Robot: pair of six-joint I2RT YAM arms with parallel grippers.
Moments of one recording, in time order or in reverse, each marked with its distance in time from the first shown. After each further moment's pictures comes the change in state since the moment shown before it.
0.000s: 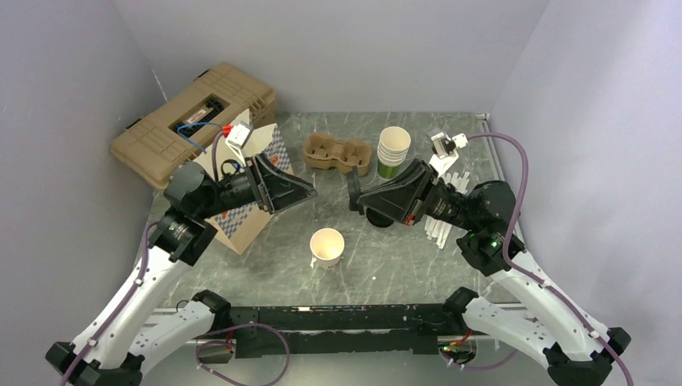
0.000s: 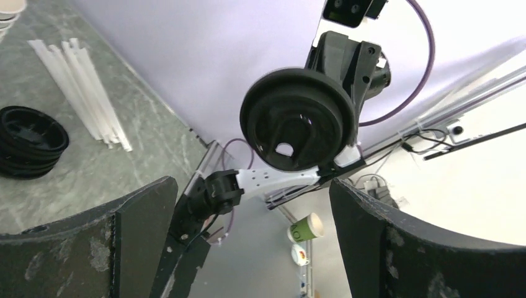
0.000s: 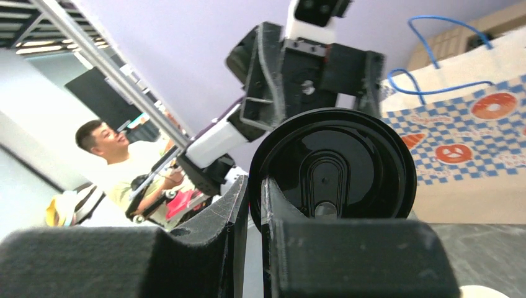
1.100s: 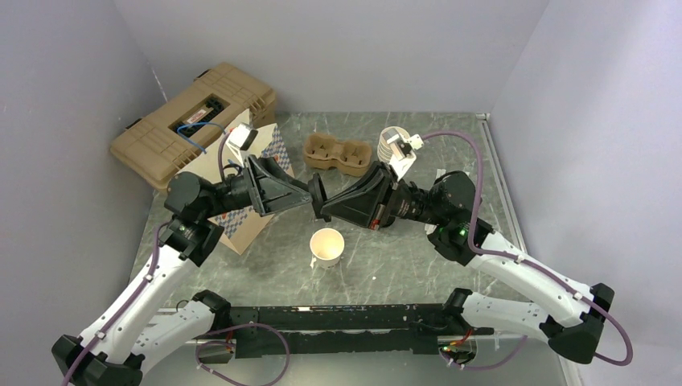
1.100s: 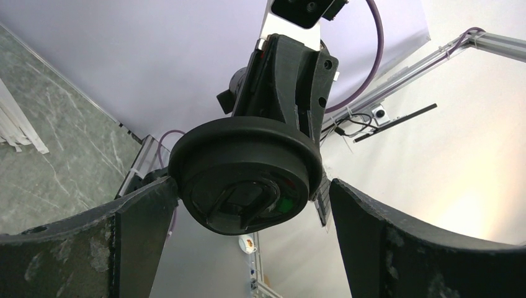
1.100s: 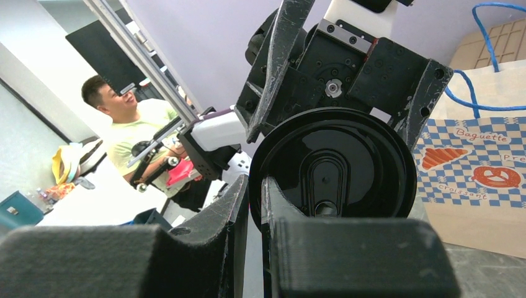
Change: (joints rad) left arm 0.000 0.017 -0.112 0.367 0.124 -0.307; right arm 0.232 0.195 0.070 0.116 0.047 -0.141
